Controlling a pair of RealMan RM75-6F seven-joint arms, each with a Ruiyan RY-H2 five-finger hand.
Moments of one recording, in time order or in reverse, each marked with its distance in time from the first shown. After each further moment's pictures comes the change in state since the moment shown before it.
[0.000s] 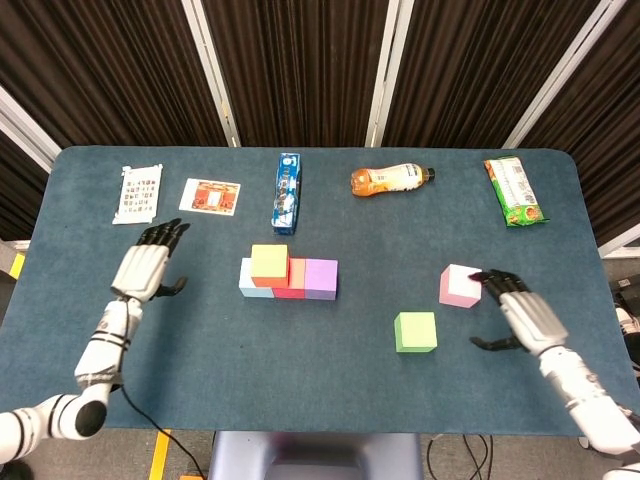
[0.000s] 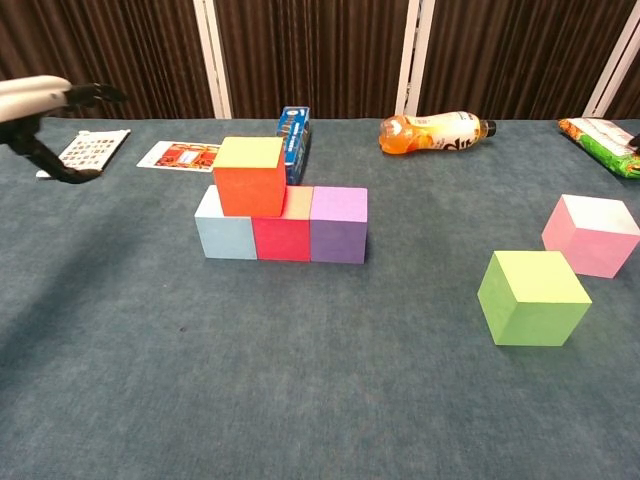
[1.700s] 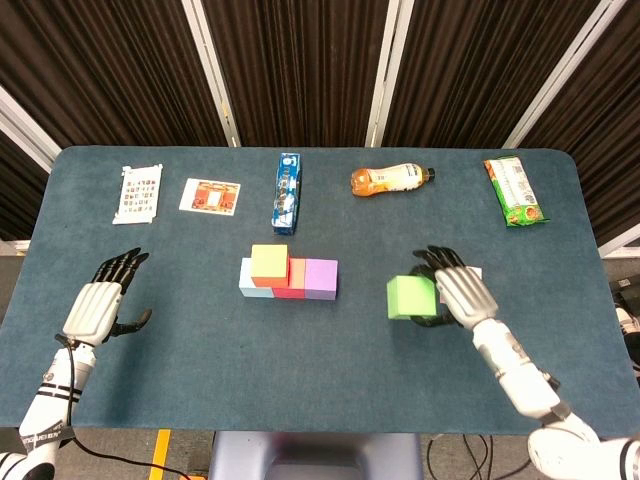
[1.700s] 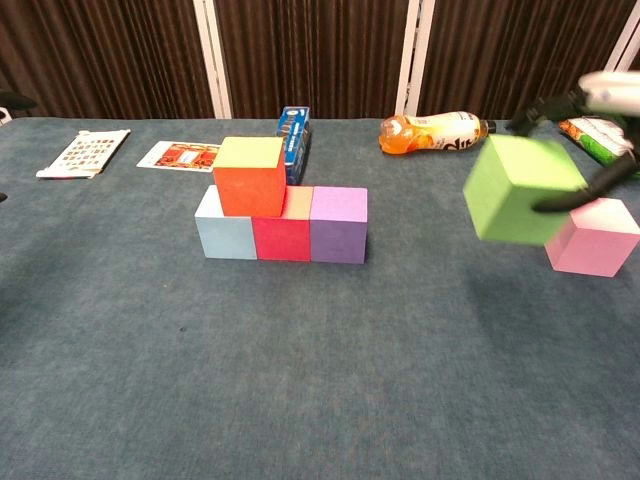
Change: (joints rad) left arm 0.278 0.096 0.029 -0.076 0.302 0.129 -0.206; right arm 0.182 -0.185 0.122 -0.050 0.235 -0.027 -0.292
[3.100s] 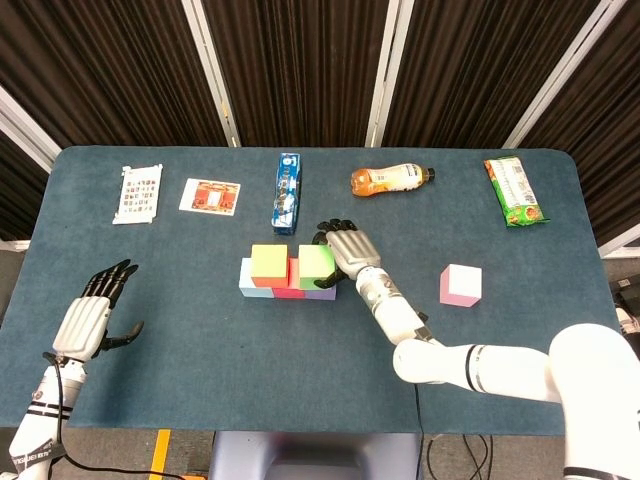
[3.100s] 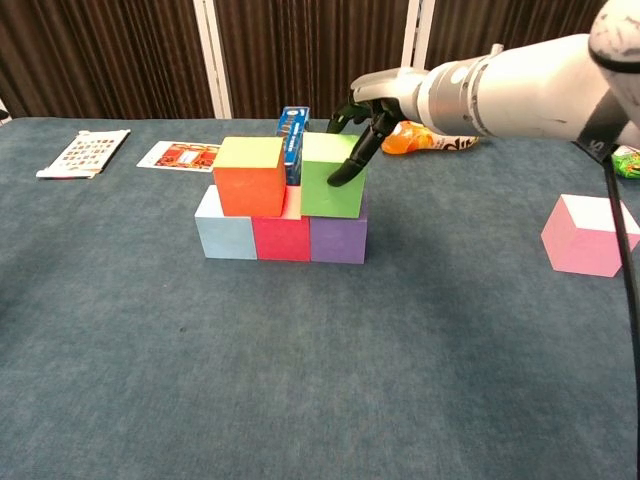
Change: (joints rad) left arm 0.089 -0.029 0.010 0.060 0.100 0.045 -0.095; right arm 0.659 -0.330 0.039 0.300 0.825 -0.114 -0.317
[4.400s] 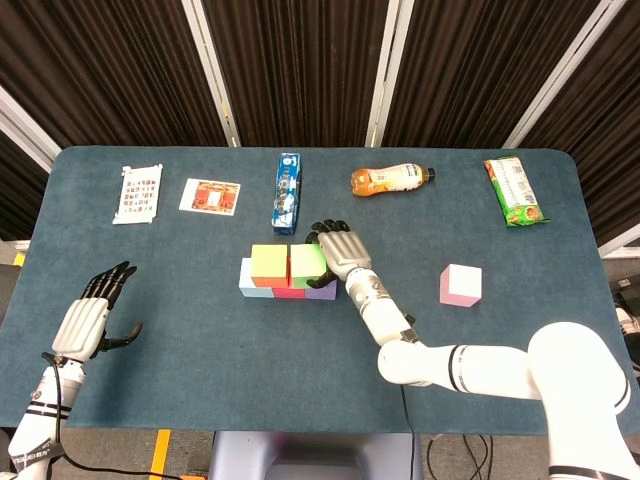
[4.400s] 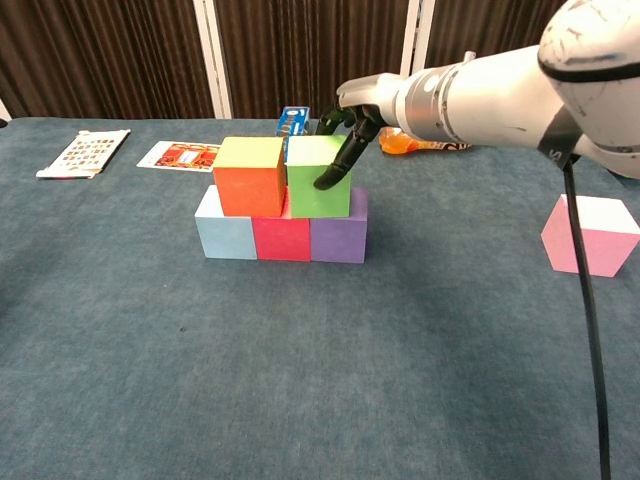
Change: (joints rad) left arm 0.011 -0.013 -0.009 0.040 0.013 -0.024 -0.050; right arm 0.046 -0.055 0.004 0.032 0.067 0.042 -0.062
